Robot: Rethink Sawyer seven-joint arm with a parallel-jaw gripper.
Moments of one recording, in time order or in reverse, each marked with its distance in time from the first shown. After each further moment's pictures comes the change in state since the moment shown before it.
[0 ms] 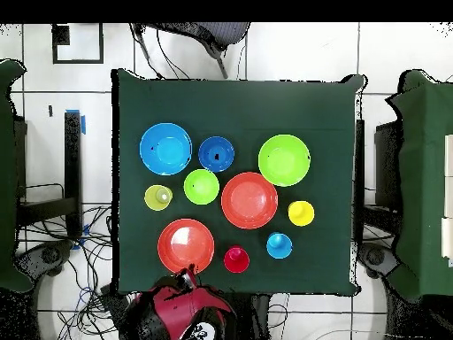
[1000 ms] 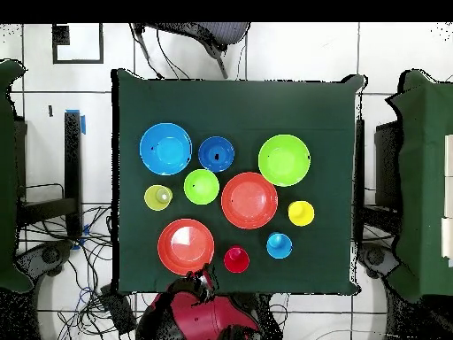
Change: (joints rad) arm -0.122 -0.128 0.001 0.050 -0.085 0.000 0.000
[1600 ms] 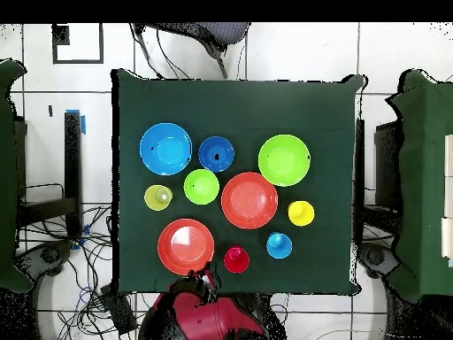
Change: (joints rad) arm -0.026 -0.031 0.015 0.006 -0.028 0.000 0.000
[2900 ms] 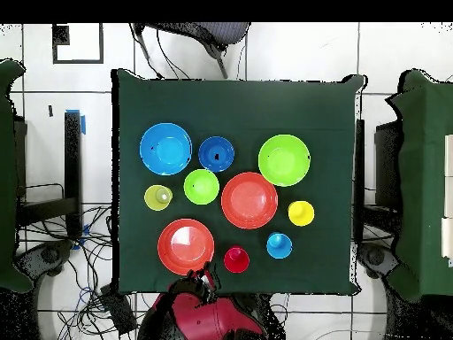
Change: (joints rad) arm 0.004 -0.004 0.002 0.001 -0.007 0.000 0.000
